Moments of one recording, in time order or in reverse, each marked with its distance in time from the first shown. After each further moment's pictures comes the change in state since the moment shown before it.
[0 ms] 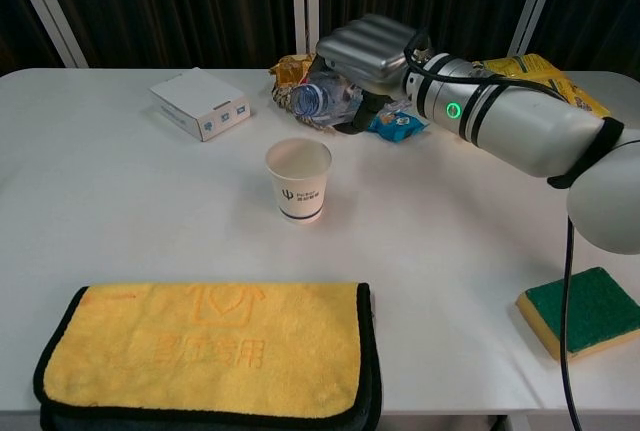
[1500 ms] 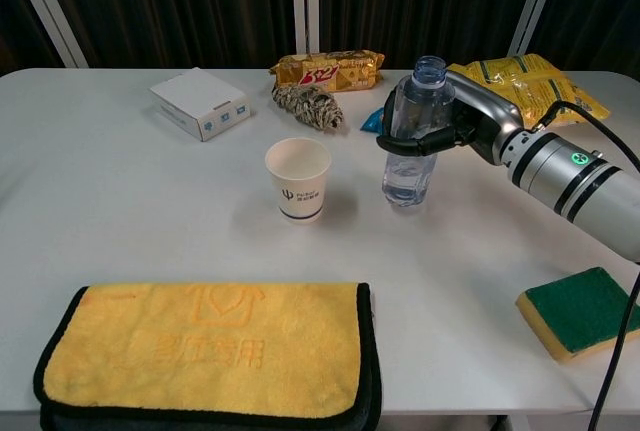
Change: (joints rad) left arm -0.013 -0.012 0.008 -0.010 0.016 0.002 0.057; right arm -0.240 -0.108 -0.127 0.320 -0.173 0.182 1.448
